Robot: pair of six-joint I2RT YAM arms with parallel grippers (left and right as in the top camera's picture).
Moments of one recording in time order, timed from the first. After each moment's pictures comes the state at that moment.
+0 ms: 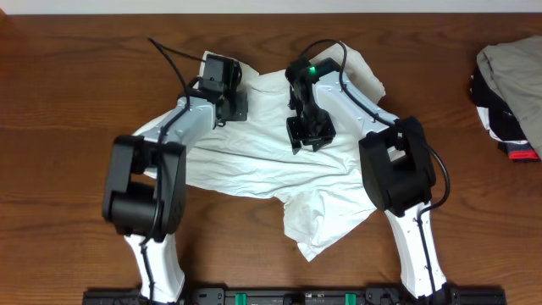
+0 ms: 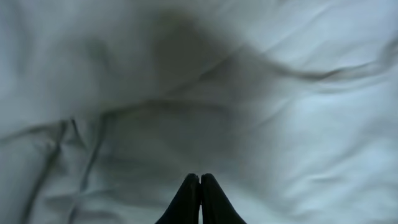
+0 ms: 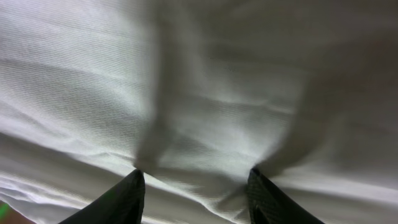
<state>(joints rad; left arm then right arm) -0.22 2.05 1.32 -0.34 0.06 -0.17 0.48 2.38 1.91 -1.25 -0.21 0.26</state>
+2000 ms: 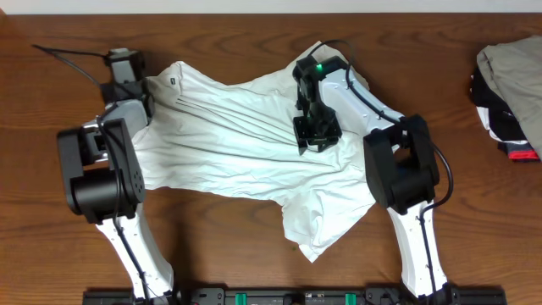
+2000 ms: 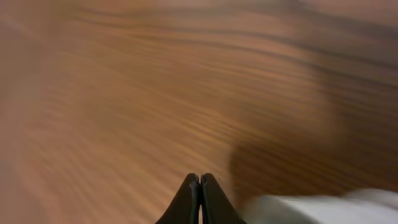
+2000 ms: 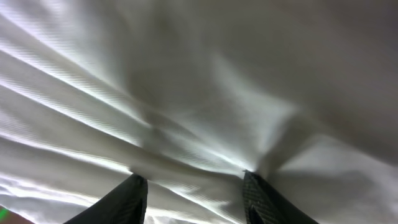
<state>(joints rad) 0.20 2.18 1.32 0.15 -0.52 0.07 0.44 2.38 1.90 -1.29 -0.21 0.27</state>
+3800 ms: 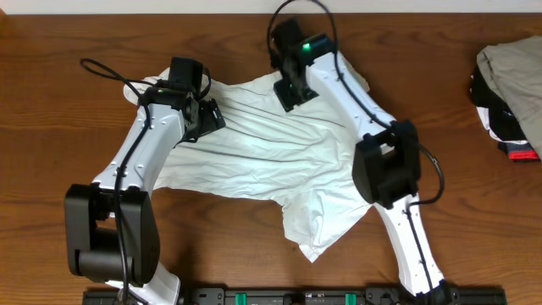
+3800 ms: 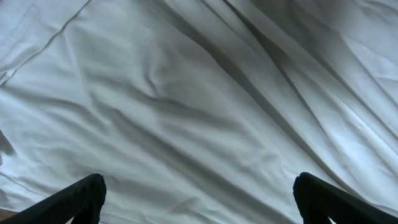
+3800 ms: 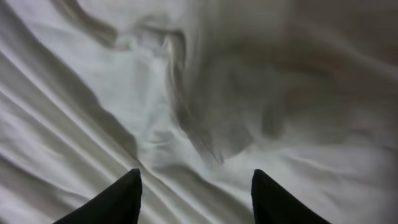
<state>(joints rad) -0.13 1.76 1.27 -0.80 -0.11 -0.54 0.49 2.50 2.30 -1.18 0.04 -0.02</state>
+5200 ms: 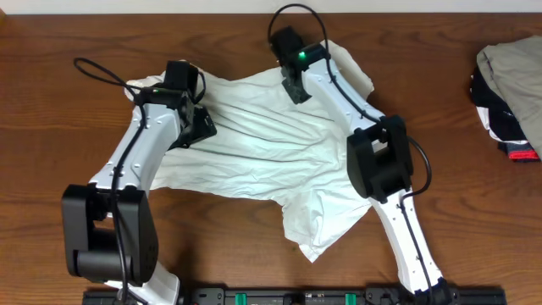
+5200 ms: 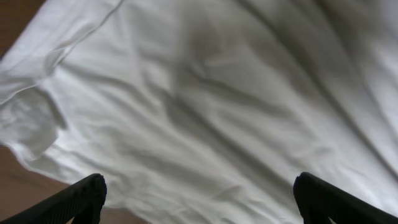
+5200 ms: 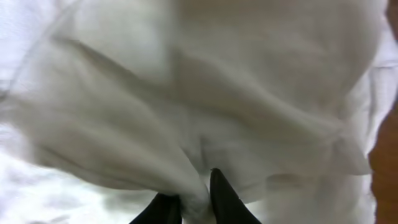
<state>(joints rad) -0.10 1.76 1.27 -0.90 -0.19 -0.54 0.47 2.58 2.29 -1.00 0.36 -0.05</state>
